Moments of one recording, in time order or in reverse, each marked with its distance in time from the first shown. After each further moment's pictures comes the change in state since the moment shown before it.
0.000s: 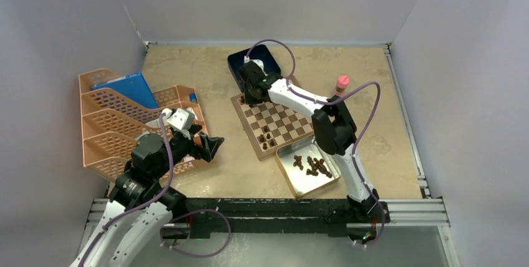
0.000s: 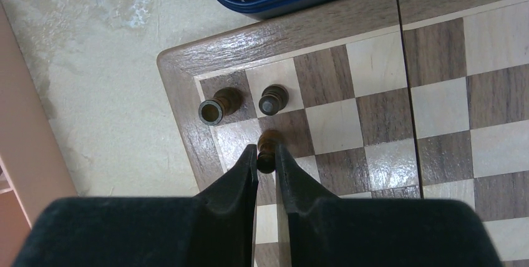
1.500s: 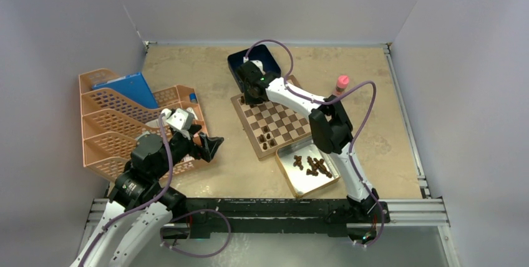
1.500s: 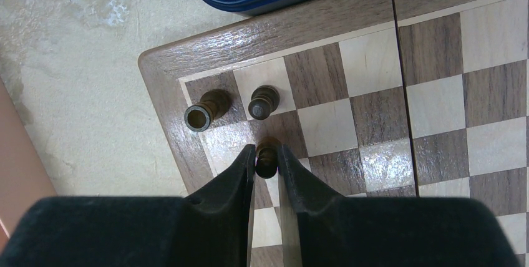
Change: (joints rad) left arm 0.000 -0.005 0.000 0.000 -0.004 0.000; right arm 0.004 0.052 0.076 -0.077 0.019 0.002
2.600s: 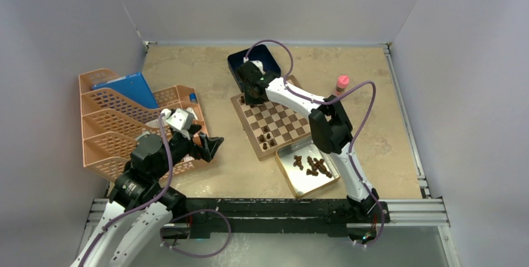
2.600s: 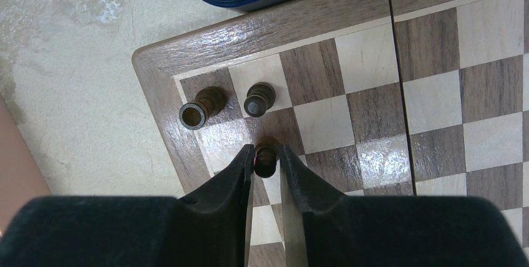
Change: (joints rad) left arm 0.000 -0.002 0.000 0.000 0.000 0.000; right arm 0.001 0.003 0.007 -0.017 0.007 0.002
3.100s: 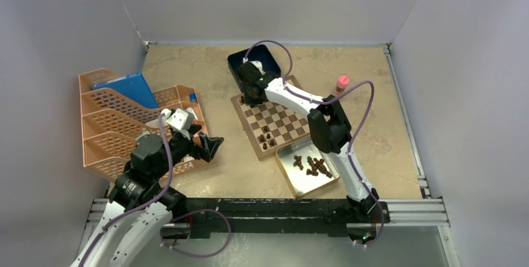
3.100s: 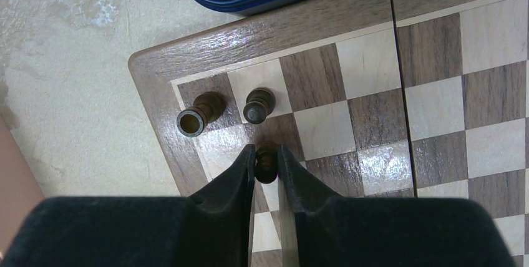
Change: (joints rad) left arm 0.000 0.000 0.000 0.000 0.000 0.000; right arm 0.000 0.015 0.010 0.003 0.006 -0.008
